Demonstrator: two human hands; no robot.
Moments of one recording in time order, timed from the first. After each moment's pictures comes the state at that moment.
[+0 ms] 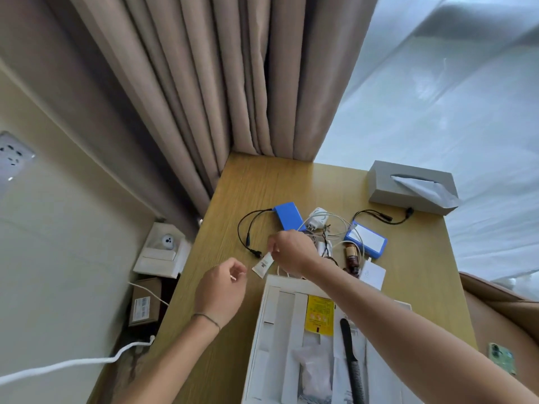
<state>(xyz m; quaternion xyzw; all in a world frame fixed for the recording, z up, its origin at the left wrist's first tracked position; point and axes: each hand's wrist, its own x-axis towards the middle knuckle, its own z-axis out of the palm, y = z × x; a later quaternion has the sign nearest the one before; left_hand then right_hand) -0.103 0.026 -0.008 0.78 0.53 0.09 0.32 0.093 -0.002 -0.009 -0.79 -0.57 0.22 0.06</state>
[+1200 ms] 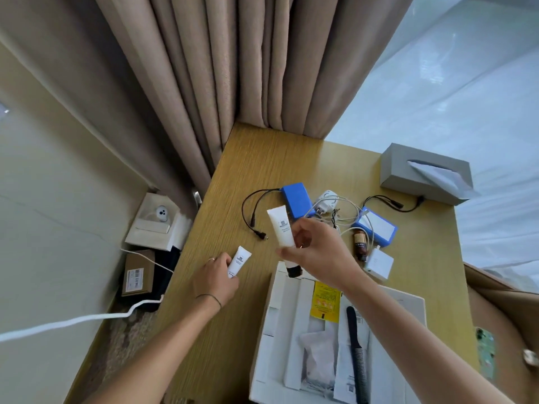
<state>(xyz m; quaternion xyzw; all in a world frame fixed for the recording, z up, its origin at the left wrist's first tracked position) -0.129 0.063 -0.111 0.79 0.54 -0.06 0.28 0.070 -0.040 0.046 -0.78 -0.40 0.37 0.31</state>
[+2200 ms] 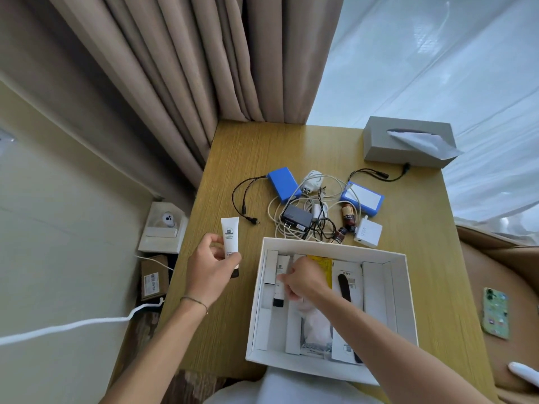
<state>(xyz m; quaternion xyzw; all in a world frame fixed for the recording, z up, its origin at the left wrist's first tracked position) -0.126 0.009 0.004 0.68 0.55 0.14 0.46 0.037 -0.110 -0.089 -0.84 -0.25 0.45 0.16</state>
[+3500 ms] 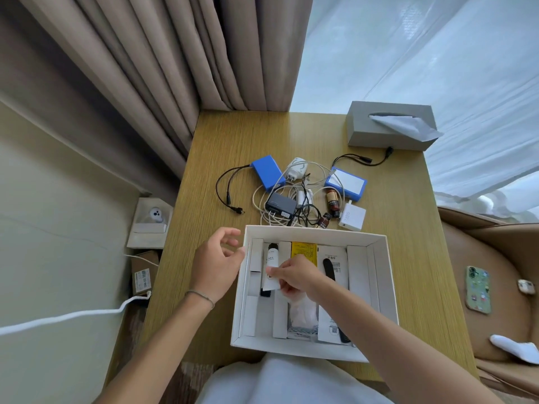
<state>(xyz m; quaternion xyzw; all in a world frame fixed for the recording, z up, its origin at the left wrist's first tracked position) -0.104 -0.023 0.001 0.76 0.48 0.11 0.41 0.041 -0.139 -0.073 -0.74 -0.11 0.59 0.29</state>
